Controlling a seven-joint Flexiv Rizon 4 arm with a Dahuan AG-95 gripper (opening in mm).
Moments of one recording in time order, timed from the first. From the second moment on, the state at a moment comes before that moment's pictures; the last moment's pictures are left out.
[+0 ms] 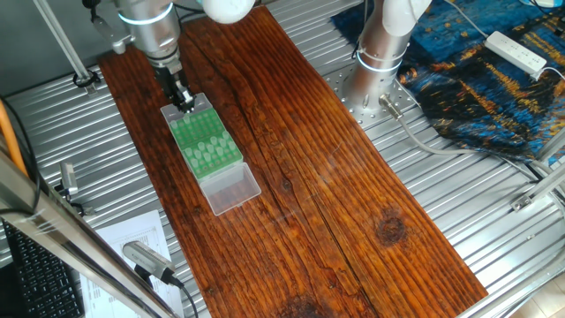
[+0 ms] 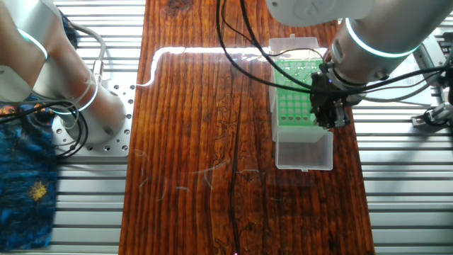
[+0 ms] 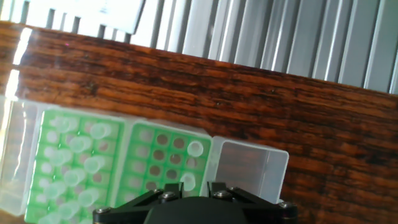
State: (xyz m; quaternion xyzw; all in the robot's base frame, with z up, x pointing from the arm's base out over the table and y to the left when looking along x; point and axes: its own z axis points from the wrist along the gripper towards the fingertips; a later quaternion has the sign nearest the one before) arm 0.550 -0.067 0.170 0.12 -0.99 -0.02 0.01
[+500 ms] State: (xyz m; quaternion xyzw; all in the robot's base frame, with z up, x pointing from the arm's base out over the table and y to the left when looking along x) arm 0.544 -0.063 0.159 0.11 -0.99 -0.02 -0.01
